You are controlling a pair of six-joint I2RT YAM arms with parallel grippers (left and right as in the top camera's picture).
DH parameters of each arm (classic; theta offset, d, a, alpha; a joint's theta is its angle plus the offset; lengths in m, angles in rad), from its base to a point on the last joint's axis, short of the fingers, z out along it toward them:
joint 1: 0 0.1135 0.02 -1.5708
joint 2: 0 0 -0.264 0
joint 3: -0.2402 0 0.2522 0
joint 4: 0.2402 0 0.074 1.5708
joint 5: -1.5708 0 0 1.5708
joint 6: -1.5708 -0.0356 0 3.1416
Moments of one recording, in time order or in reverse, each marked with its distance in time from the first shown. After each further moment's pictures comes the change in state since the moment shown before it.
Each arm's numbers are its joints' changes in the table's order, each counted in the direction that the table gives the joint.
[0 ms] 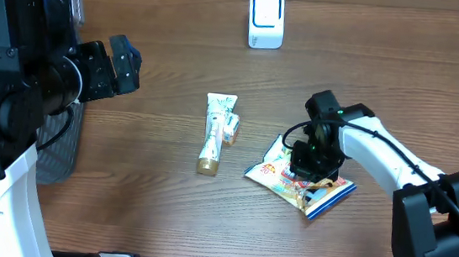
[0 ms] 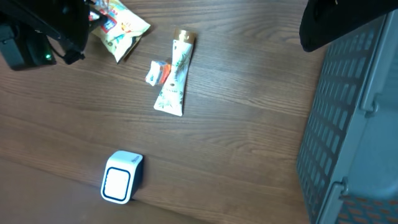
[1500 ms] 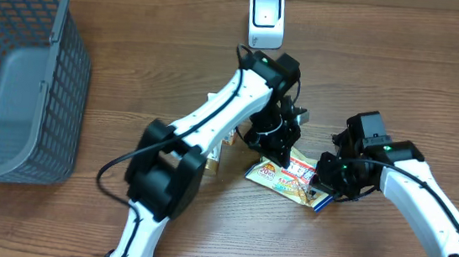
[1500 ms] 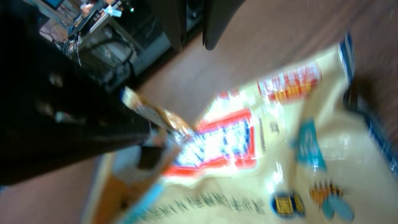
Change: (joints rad) left arm -0.630 0.684 0.488 -0.301 -0.532 -0.195; right arm -0.156 -0.333 0.320 -0.192 0.122 -0.018
